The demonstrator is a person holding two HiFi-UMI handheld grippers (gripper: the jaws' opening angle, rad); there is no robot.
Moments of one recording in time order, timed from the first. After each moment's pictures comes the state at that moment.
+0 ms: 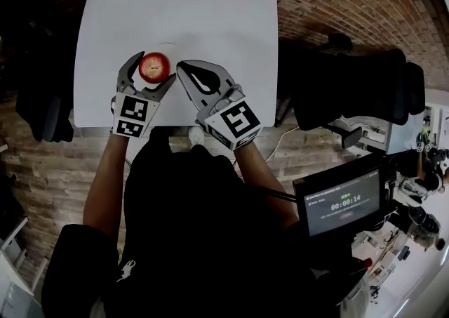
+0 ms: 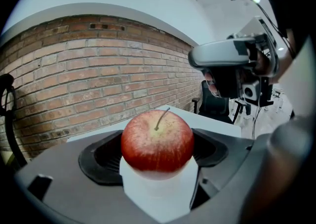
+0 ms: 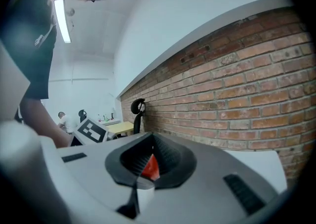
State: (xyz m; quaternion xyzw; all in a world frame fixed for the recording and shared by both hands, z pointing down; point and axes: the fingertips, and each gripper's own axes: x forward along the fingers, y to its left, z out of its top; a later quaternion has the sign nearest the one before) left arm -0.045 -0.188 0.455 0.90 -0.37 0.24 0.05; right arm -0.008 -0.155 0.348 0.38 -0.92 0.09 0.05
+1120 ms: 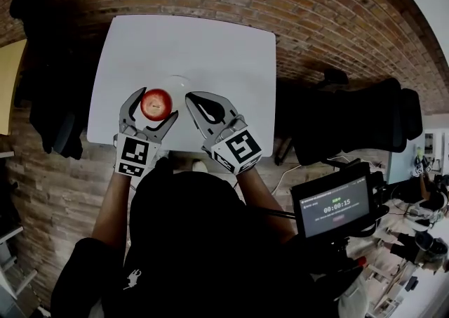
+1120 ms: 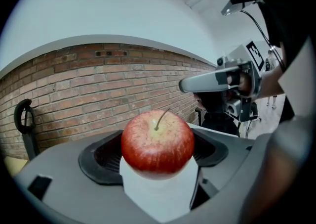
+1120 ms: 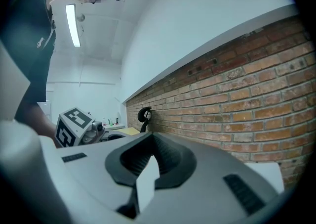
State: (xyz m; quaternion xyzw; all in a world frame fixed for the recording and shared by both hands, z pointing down) left arm -0.065 -0.136 0.374 0.89 -0.41 0.19 -0.01; right arm -0.009 -0.123 0.309 0.35 -0.93 0.05 0.02
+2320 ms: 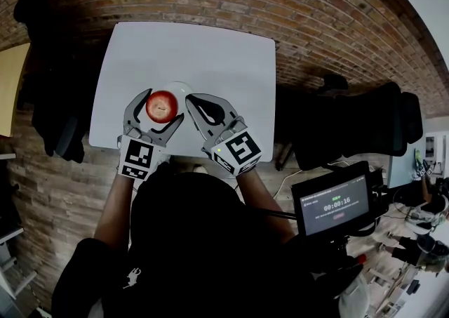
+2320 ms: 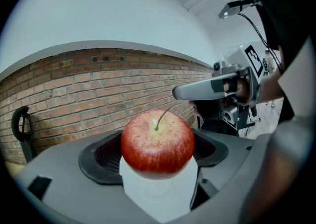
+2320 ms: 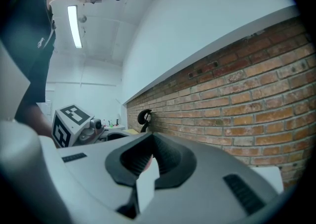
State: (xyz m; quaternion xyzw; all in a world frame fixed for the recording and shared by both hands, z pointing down) left arm -0.052 -0.137 0.352 0.90 -0.41 0.18 -0.02; right arm -0.011 -0.127 0.297 0.35 -0.93 0.03 0.01
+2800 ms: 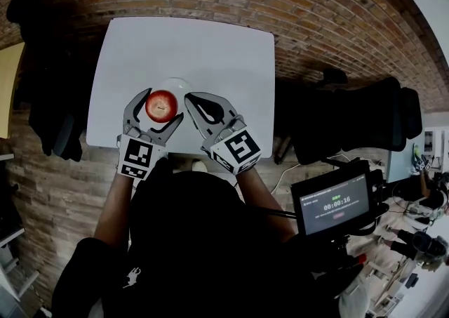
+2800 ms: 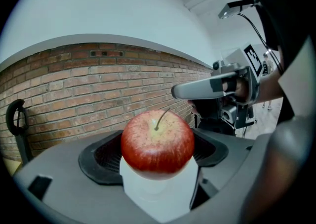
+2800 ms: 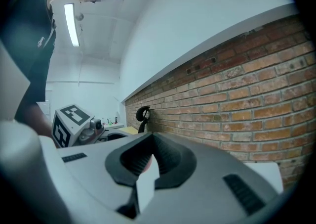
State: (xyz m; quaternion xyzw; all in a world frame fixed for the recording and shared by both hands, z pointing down) left arm -0.051 -0.141 0.365 0.90 -0.39 0.19 -0.01; right arm -0.011 -0.133 0.309 0.36 -0.93 0.05 0.03
